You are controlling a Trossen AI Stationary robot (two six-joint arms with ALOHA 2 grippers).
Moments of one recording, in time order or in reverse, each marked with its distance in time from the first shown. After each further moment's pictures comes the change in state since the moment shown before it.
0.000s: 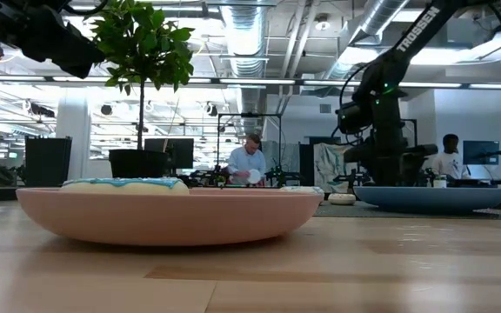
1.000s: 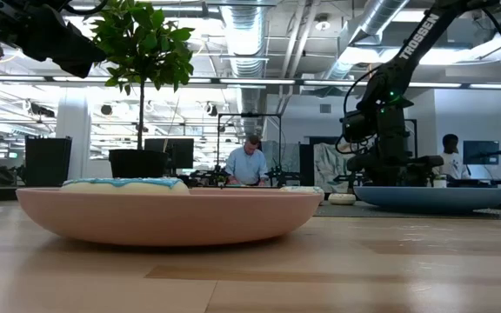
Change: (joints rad) left arm 0.000 0.000 0.000 0.007 -0.005 -0.001; right arm -0.018 0.017 -0.080 0.093 -0.053 0.015
